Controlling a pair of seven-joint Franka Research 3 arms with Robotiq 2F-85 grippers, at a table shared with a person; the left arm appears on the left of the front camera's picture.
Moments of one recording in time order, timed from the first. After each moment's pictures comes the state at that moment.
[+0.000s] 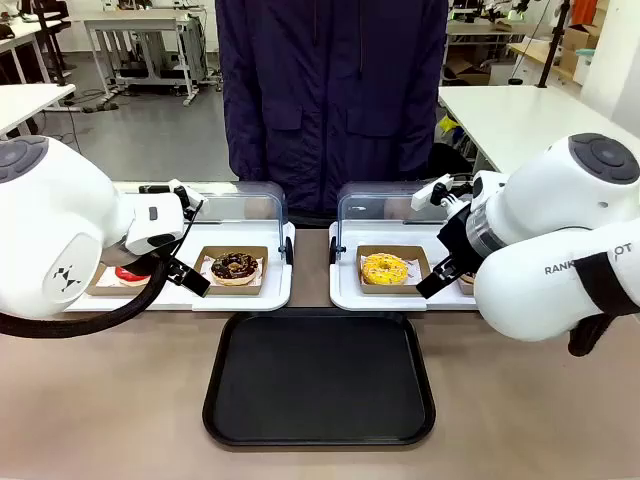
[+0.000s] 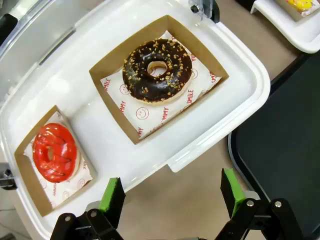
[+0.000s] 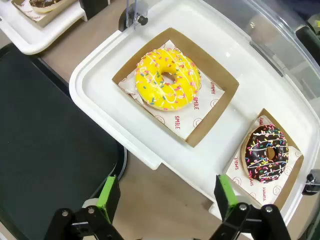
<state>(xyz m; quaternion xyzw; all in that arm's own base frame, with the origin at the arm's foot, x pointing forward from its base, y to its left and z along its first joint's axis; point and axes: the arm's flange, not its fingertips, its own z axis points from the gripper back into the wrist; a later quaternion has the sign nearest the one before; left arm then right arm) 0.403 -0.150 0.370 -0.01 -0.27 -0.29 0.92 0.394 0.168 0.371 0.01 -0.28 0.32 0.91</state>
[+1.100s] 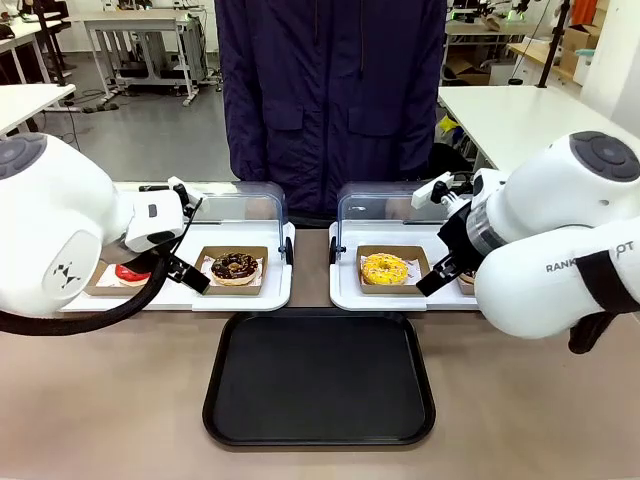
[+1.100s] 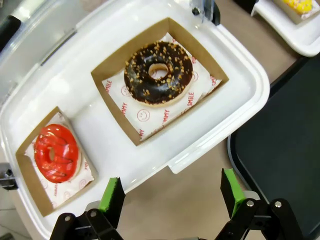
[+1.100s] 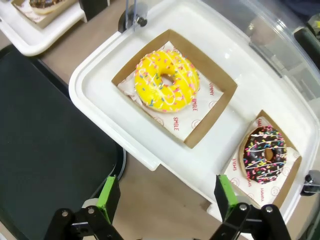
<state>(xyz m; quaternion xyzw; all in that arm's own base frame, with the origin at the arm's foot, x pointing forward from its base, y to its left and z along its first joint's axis) 0.405 -0.150 0.376 -0.02 -0.27 -0.29 0.92 0.395 0.167 0.377 0.01 -0.28 0.32 0.91</state>
